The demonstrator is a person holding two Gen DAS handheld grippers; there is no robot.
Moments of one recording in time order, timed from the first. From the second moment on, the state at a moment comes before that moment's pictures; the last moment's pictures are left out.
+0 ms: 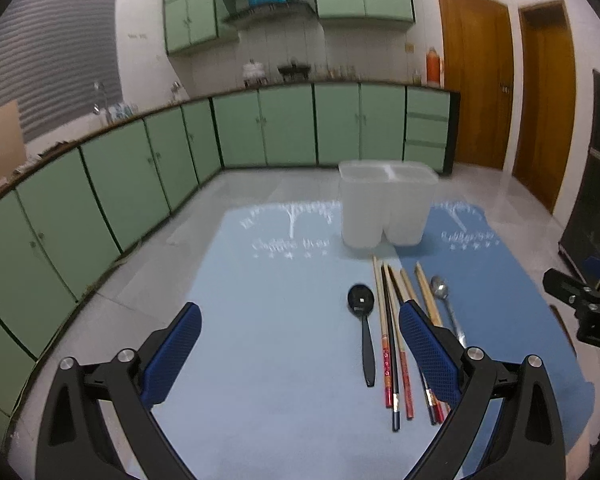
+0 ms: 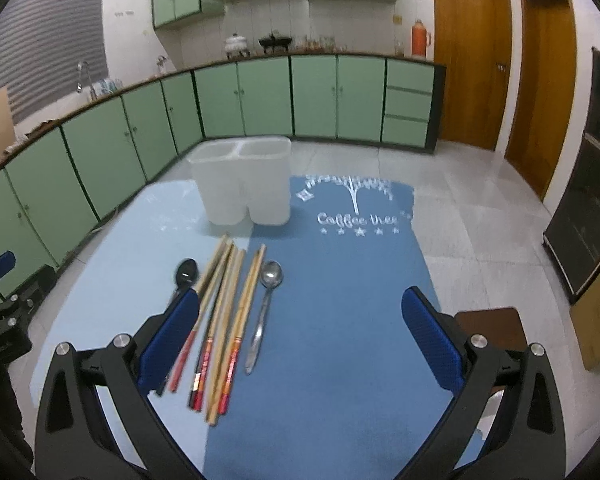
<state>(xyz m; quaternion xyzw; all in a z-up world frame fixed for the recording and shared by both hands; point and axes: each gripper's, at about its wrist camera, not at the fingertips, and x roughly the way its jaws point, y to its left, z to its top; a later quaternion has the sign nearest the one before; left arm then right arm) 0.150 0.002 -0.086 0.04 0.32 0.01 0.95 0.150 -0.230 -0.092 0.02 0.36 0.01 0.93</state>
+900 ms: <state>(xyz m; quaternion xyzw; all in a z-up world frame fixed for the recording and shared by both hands) 0.317 -0.037 -0.207 0.05 0.46 0.00 0.89 0.249 -0.258 -0.173 0.04 0.43 -0.01 0.90</state>
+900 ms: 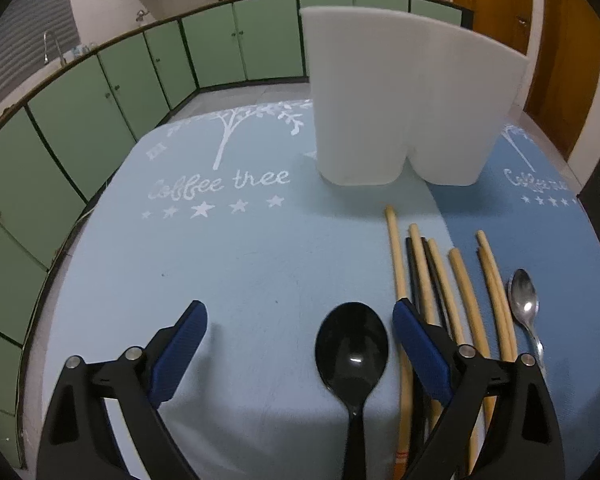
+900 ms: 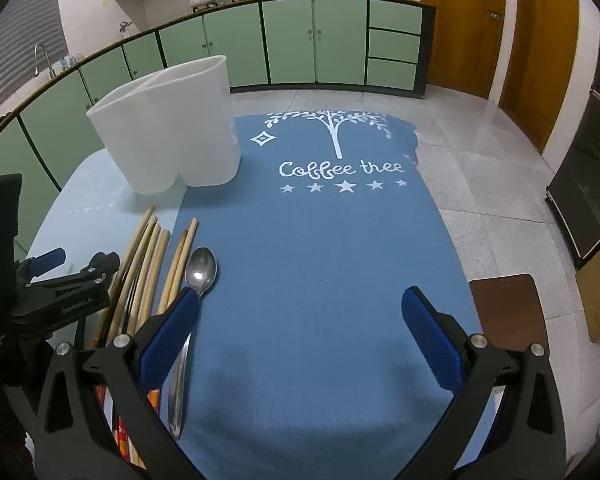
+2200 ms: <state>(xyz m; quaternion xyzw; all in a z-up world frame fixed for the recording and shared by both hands) 0.307 -0.026 -0.209 0.02 0.44 -0.05 0.89 0.304 -0.196 -0.212 -0.01 0.49 0.04 0.87</state>
